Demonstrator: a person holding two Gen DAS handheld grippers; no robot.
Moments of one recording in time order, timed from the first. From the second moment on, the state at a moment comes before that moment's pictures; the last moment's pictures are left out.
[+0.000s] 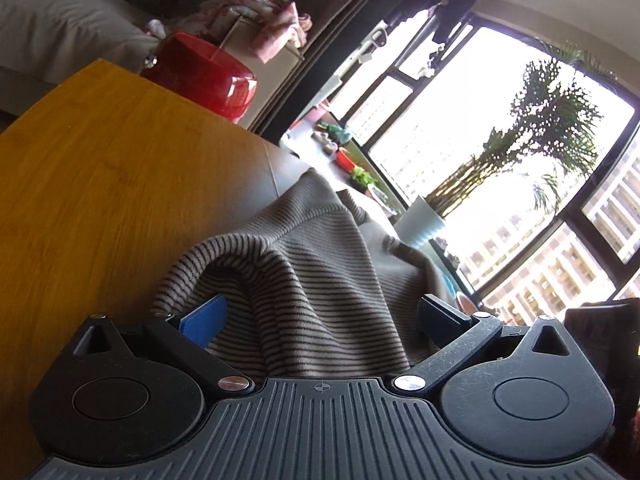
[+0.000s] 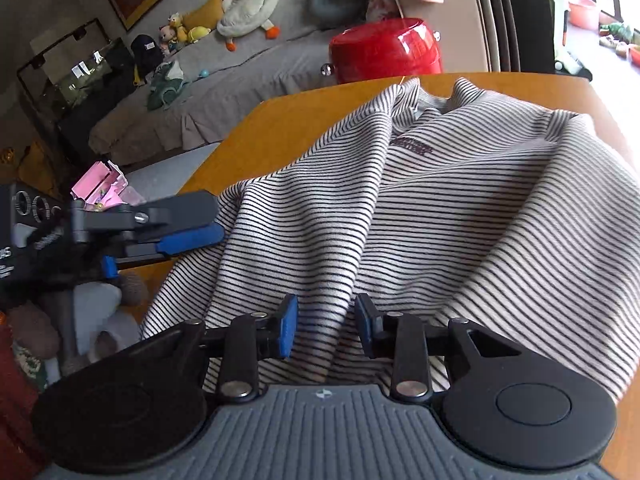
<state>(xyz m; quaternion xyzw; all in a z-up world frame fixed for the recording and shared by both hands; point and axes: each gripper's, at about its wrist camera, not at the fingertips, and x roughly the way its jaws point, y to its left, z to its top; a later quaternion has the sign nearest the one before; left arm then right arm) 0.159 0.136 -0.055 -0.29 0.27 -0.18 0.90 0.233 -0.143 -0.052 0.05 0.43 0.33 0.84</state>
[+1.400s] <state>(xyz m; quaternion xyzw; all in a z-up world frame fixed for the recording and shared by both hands) 0.229 0.147 -0.038 -0.14 0.20 -0.08 0.97 0.317 -0.095 0.035 0.00 0.27 0.34 0.90</state>
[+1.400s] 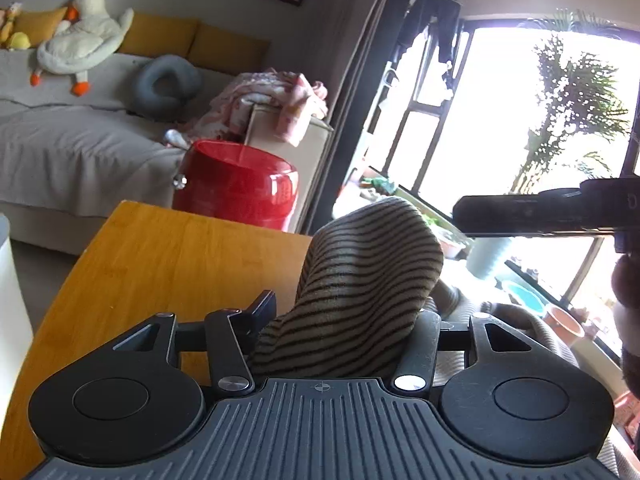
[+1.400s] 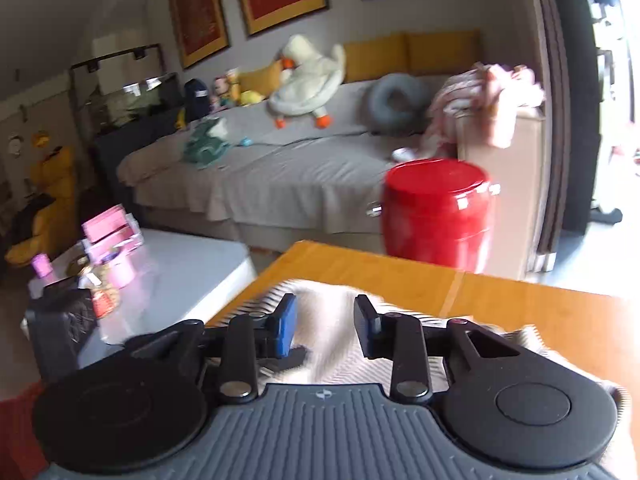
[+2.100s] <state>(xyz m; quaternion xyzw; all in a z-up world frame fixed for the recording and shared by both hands) 0.238 0.198 -0.047 -0.19 0.21 0.00 0.96 0.402 -0.058 -0.031 -0.07 0.33 0.31 0.89</state>
